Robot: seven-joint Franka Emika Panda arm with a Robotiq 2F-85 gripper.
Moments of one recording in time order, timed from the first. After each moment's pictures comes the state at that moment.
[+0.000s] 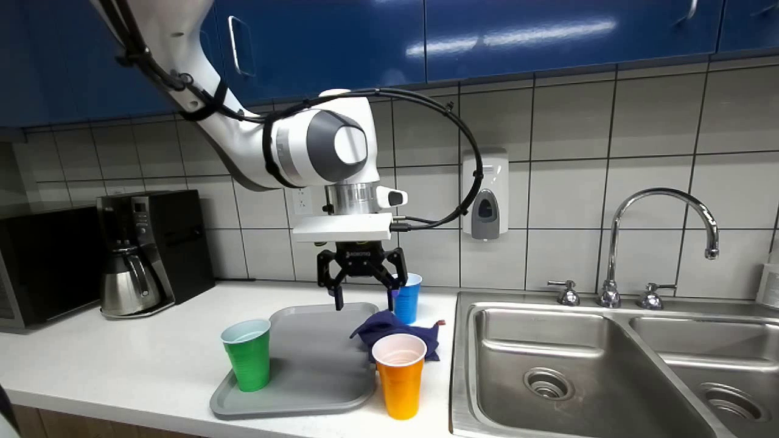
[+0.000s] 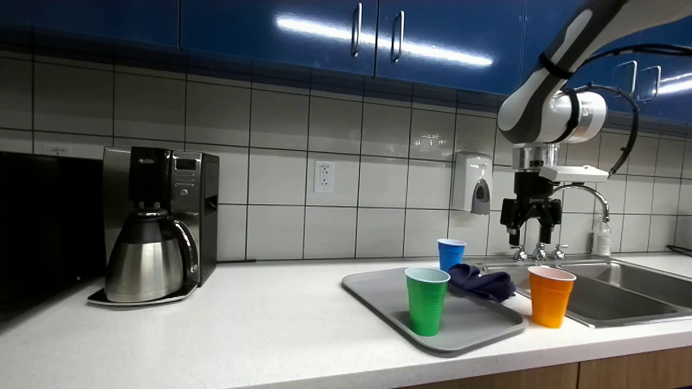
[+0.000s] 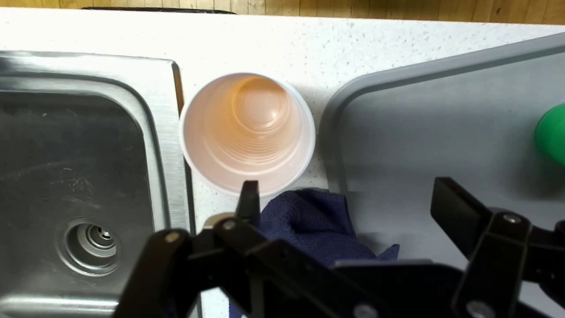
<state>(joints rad) -0.08 -0.16 -0.20 -2.46 -0.10 2.32 -0.30</state>
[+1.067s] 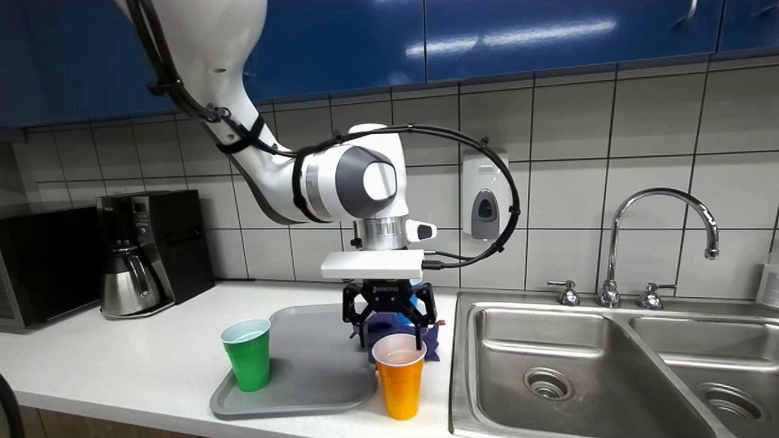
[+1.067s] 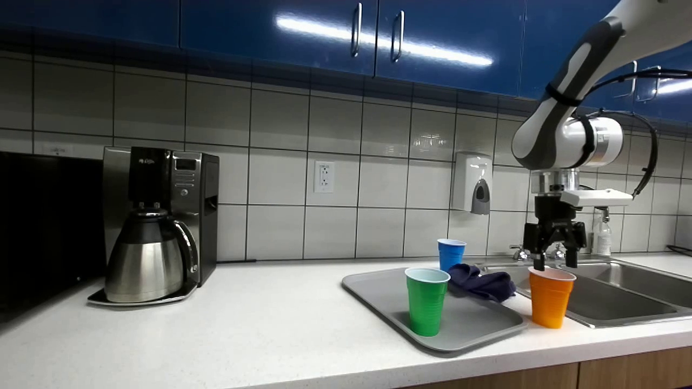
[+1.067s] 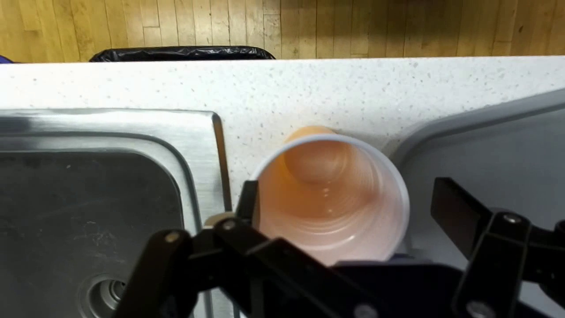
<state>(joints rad) -0.16 -0.06 -0.23 -2.49 -0.13 2.39 -0.33</state>
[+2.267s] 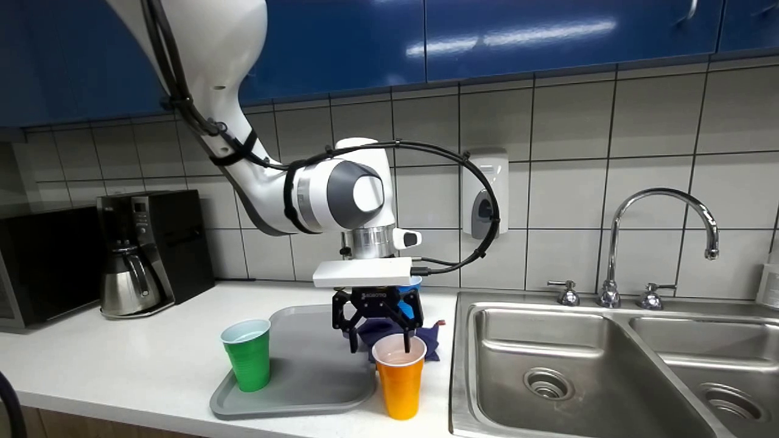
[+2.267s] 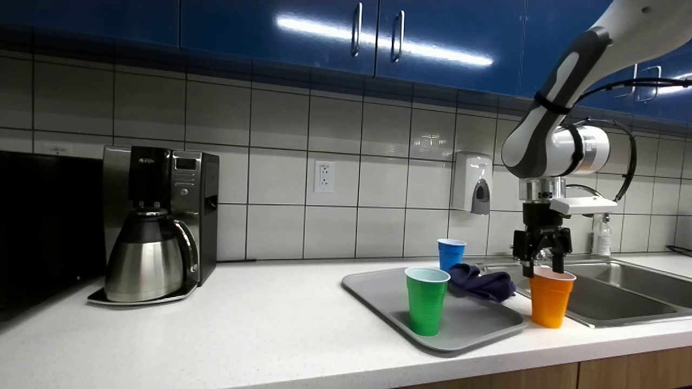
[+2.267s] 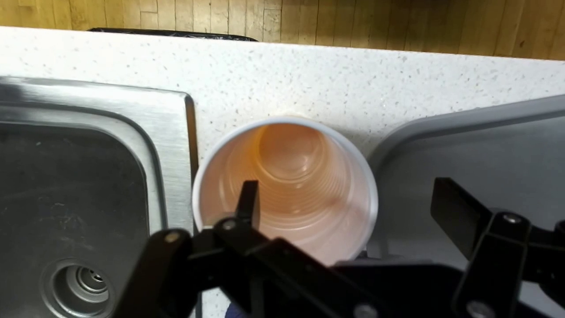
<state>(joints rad) -0.14 -0.02 -0.19 -2.49 -0.13 2.43 -0.35</state>
